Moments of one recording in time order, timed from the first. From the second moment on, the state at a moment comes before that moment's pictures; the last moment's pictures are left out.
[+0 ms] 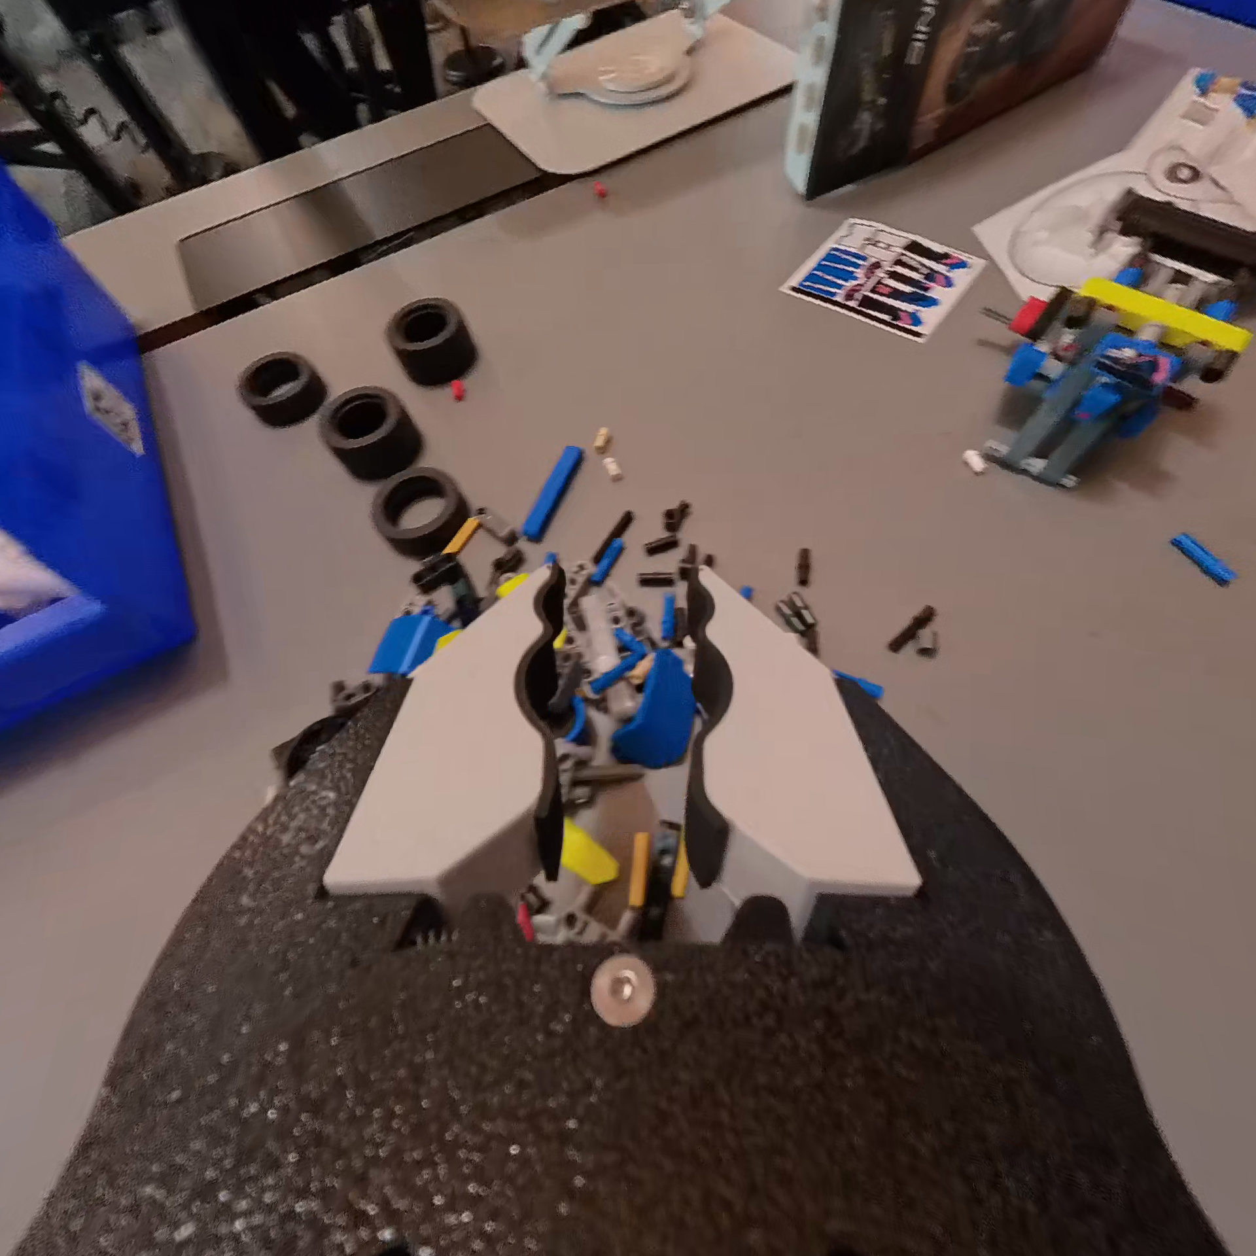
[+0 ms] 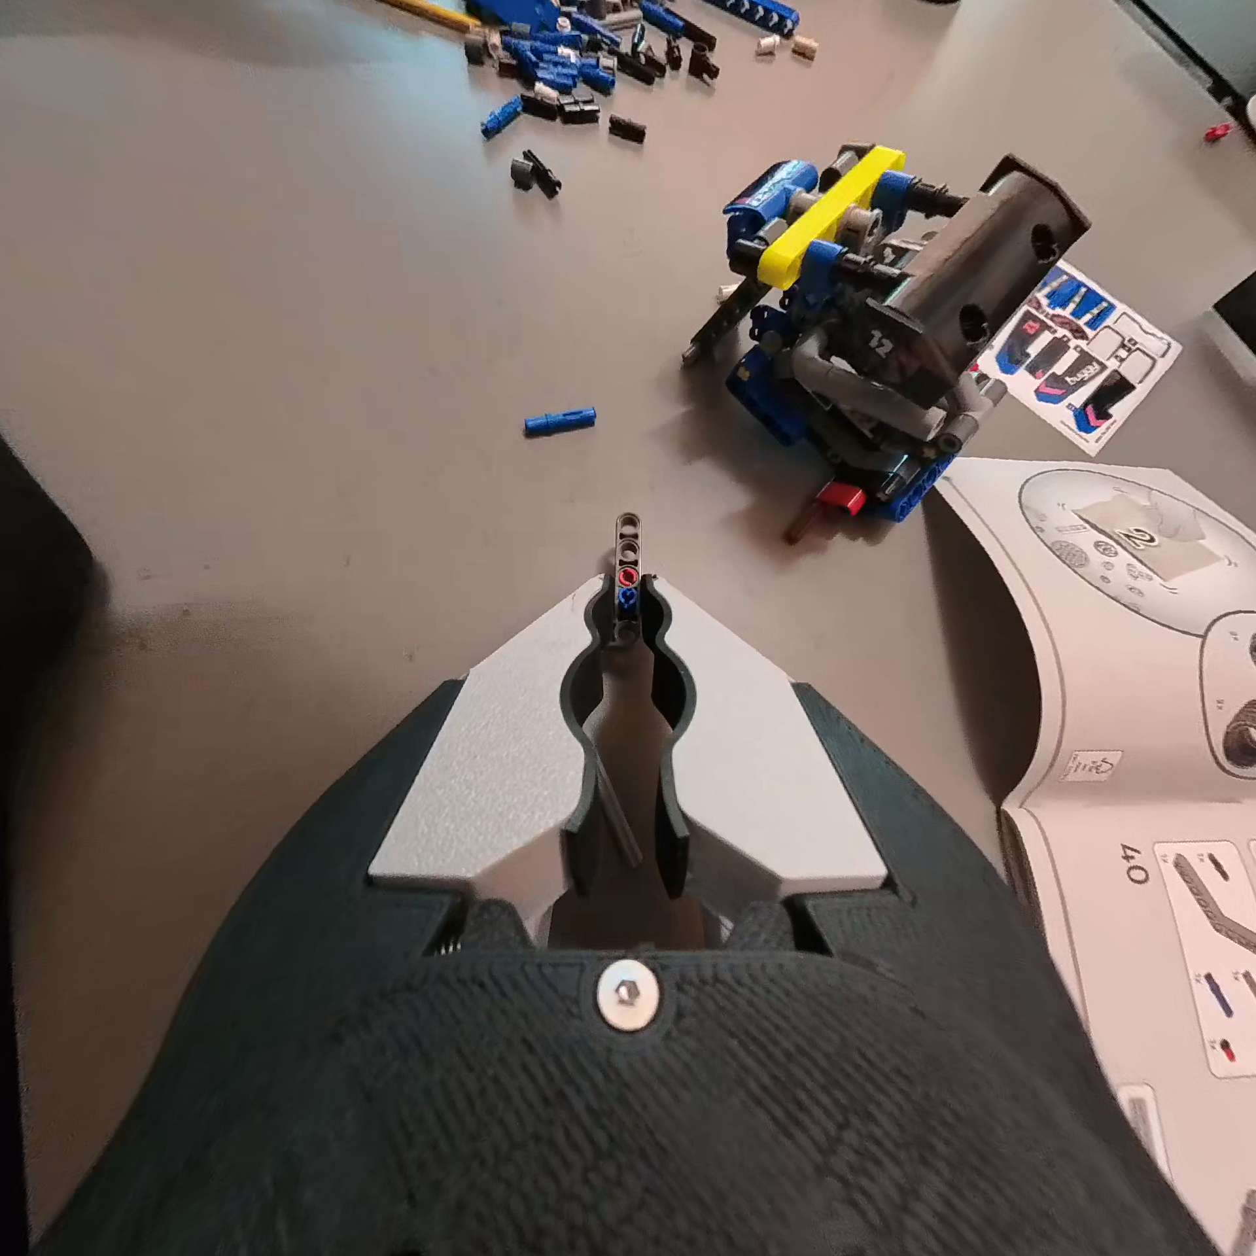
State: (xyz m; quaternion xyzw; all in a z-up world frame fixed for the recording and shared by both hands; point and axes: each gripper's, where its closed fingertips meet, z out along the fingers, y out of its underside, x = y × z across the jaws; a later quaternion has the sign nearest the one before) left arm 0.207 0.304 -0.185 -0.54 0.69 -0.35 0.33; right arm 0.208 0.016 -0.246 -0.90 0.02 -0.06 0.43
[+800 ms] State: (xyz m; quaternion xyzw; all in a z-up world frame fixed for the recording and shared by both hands) left arm 0.180 0.205 -0.246 -0.34 0.88 -0.30 0.14; right arm 0.206 0.026 -0.246 -0.90 0.00 -0.06 0.43
